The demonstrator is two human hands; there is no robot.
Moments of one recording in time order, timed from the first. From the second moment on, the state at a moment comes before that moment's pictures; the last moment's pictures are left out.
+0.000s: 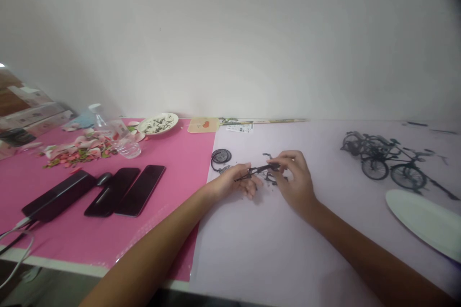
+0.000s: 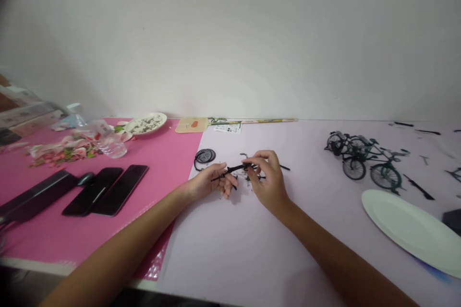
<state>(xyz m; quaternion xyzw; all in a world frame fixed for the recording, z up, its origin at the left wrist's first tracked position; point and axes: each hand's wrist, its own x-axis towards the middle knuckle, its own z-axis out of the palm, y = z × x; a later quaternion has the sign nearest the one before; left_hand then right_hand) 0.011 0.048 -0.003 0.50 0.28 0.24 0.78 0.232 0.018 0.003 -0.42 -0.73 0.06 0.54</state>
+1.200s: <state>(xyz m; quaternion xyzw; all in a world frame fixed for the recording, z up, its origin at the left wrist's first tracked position) 0.031 0.032 -0.007 0.49 0.32 0.46 0.67 0.230 0.021 -0.002 -0.41 -0.76 0.13 0.49</state>
